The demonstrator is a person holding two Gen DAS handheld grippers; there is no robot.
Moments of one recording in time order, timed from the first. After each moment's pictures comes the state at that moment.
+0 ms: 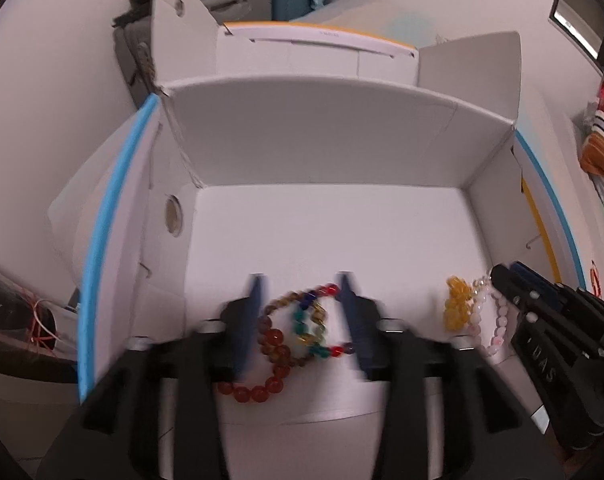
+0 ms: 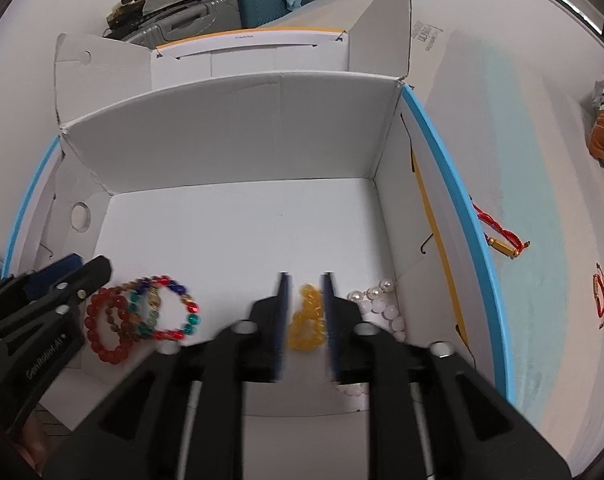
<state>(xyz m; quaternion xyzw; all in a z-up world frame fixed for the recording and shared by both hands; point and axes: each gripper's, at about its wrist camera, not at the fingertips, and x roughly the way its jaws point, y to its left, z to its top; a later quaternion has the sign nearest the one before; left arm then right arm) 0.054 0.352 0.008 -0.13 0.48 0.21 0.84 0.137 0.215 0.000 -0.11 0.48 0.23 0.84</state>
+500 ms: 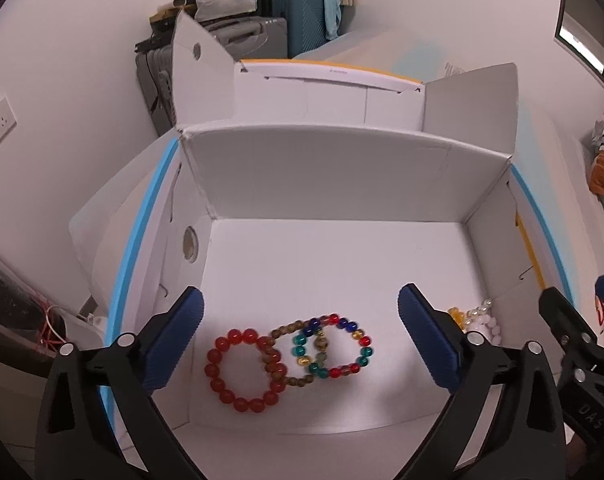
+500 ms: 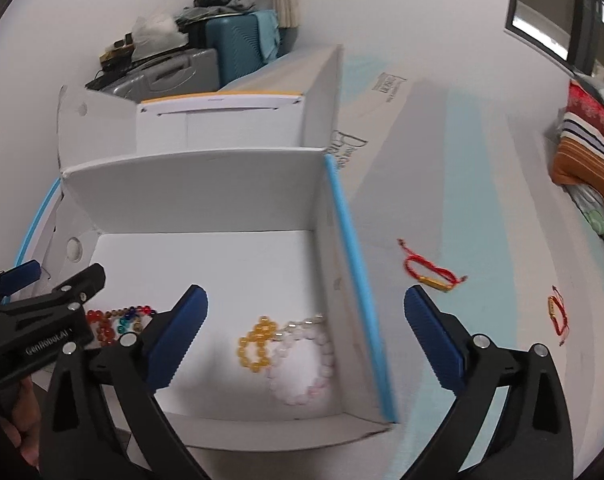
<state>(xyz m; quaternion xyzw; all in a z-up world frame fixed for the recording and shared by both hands) 0.060 0.333 0.031 -0.12 0.43 0.24 0.86 0.132 0.162 0.046 -0.11 0.40 0.20 0.89</state>
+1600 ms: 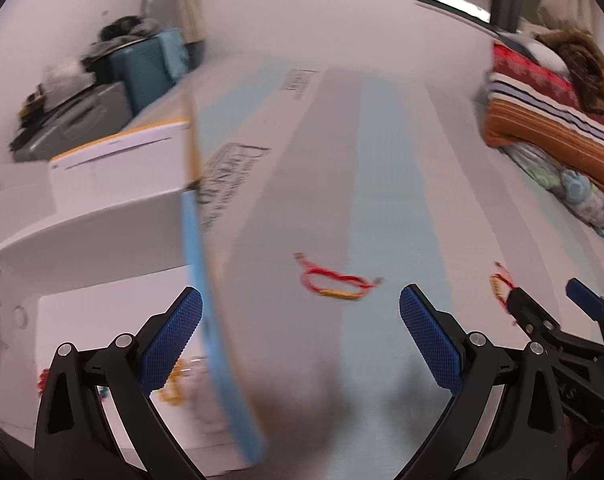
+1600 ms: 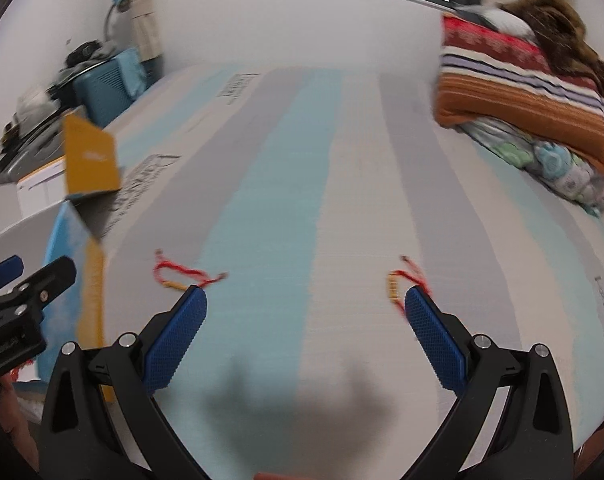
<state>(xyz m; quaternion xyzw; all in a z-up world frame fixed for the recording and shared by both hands) 0.189 0.088 0.053 -0.05 0.40 0.07 0.91 0.218 -0.109 0.041 -0.03 0.40 0.05 0.91</state>
